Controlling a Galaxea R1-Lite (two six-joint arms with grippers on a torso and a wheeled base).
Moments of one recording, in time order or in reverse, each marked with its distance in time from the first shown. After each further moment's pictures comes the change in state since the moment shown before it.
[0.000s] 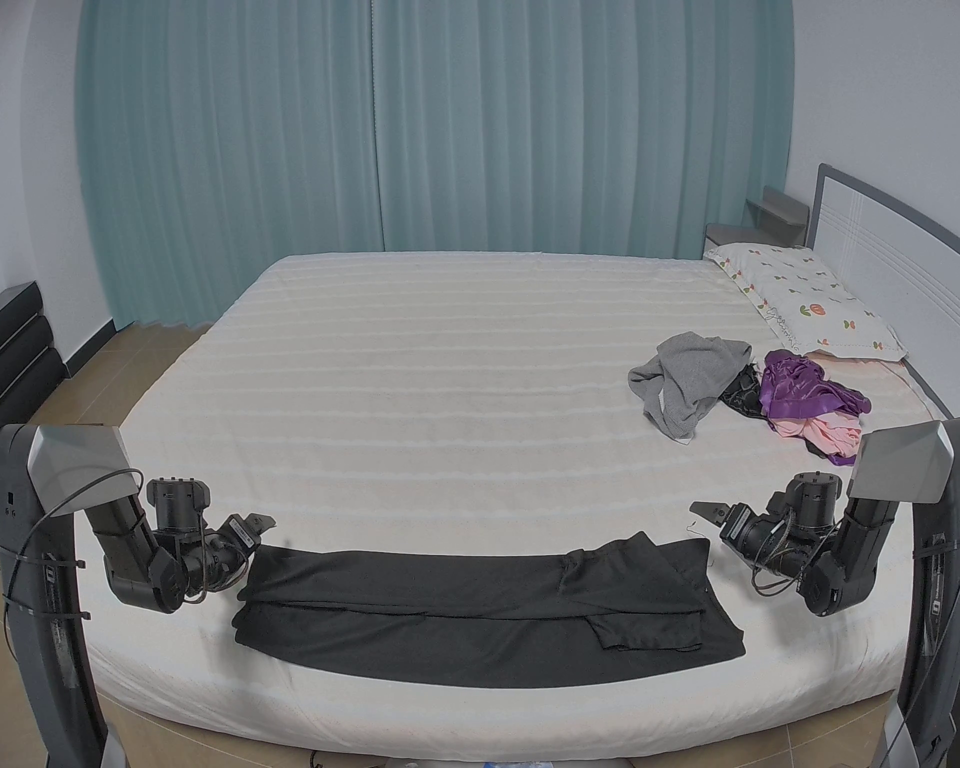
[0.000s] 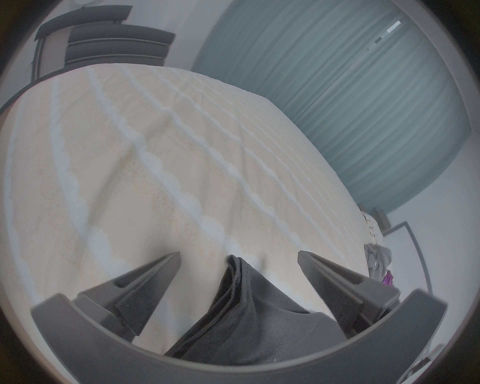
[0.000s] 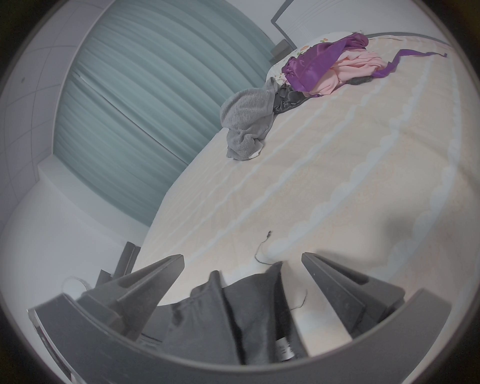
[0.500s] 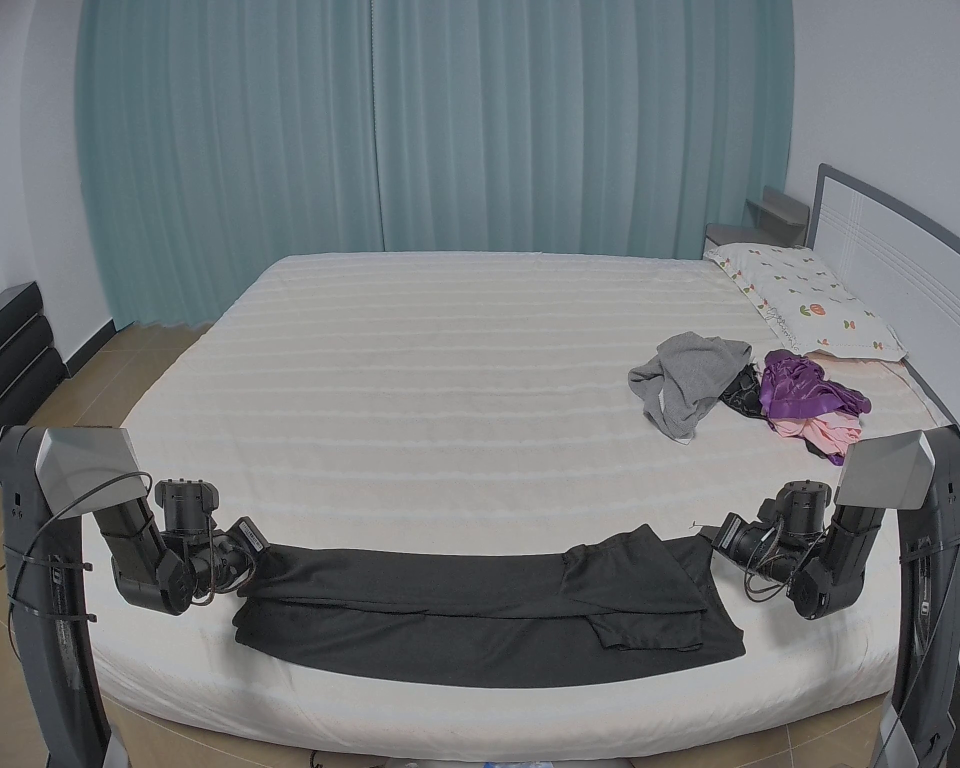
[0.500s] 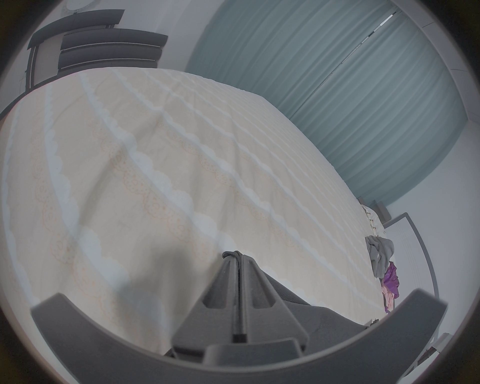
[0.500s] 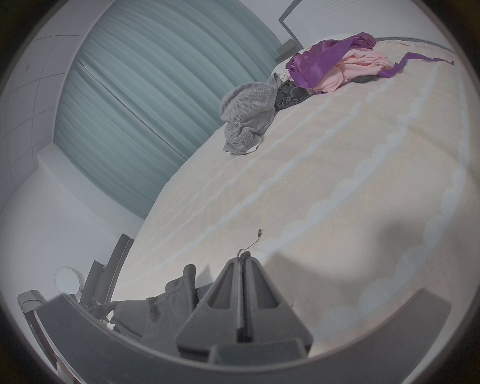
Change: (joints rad) left arm -0.021 0.018 -0.013 -0.005 0.008 0.051; right arm -0.007 0.077 -0.055 -0.004 -0.005 -0.072
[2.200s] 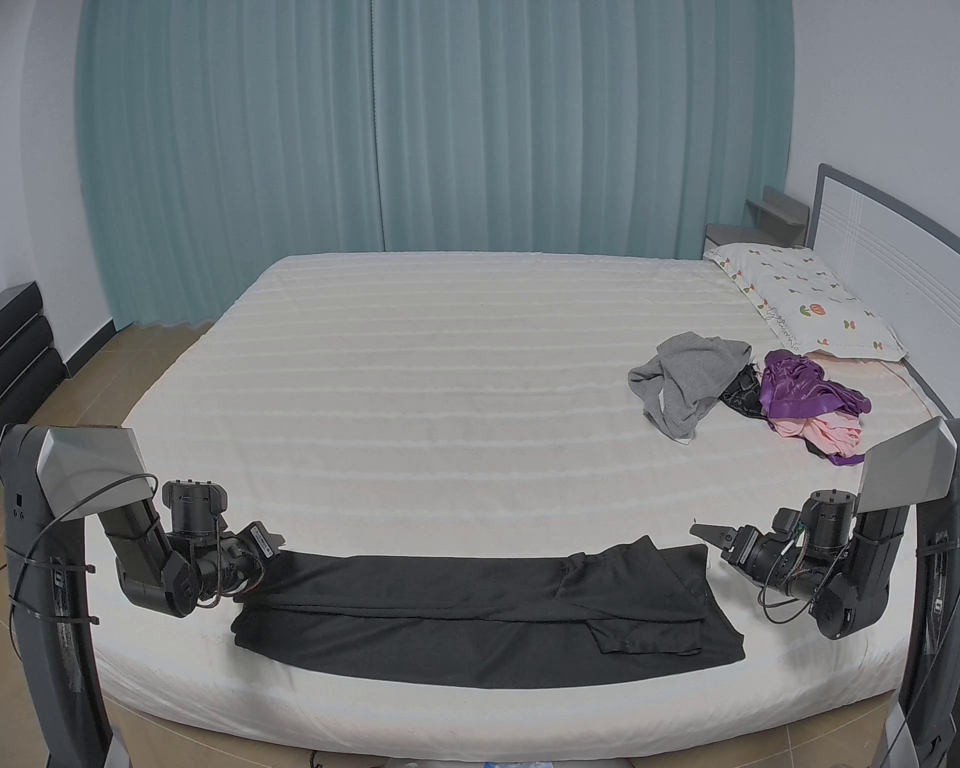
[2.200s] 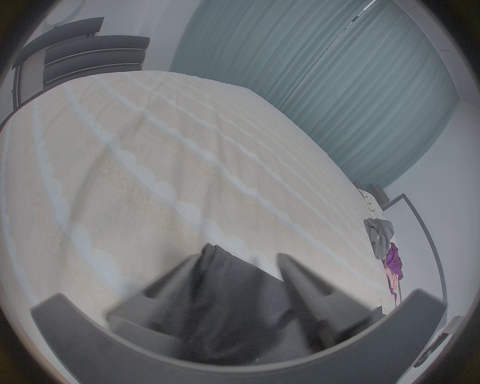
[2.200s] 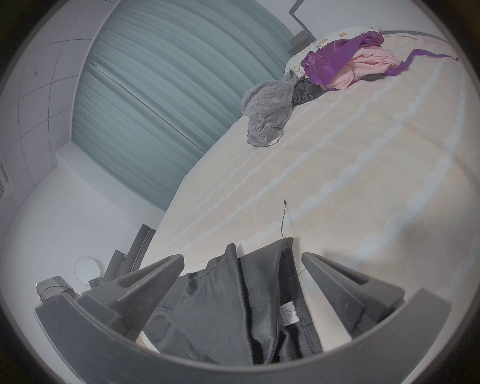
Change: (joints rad) left arm -0.036 -0.010 0.009 0.012 -0.016 0.074; right arm -0.012 -0.089 0.229 -0.166 0.150 0.001
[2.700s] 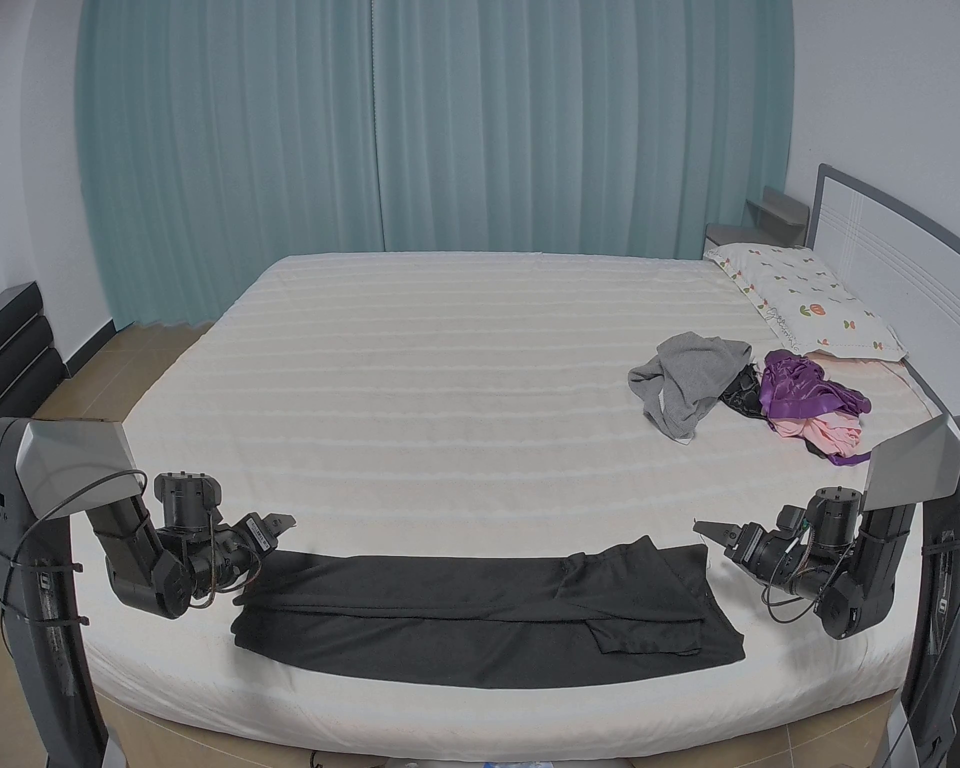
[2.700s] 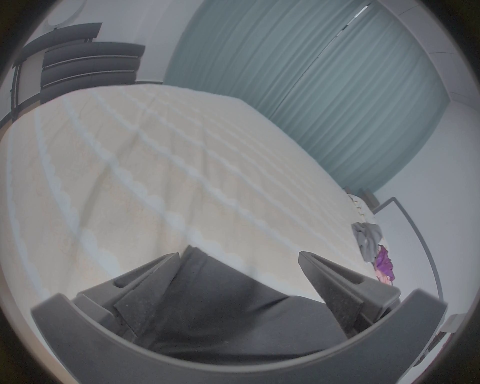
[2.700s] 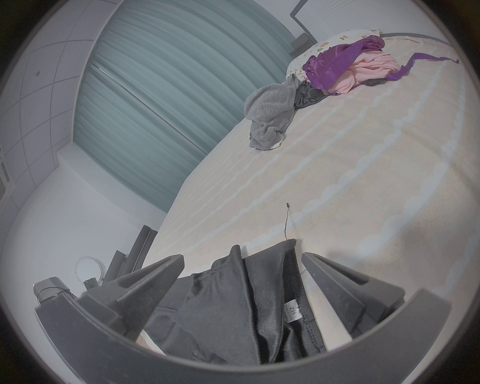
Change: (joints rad) left arm -0.016 -0.077 0.062 -0.034 0.008 -0.015; right arm -0.001 -0.030 0.025 -0.003 0.001 0.002
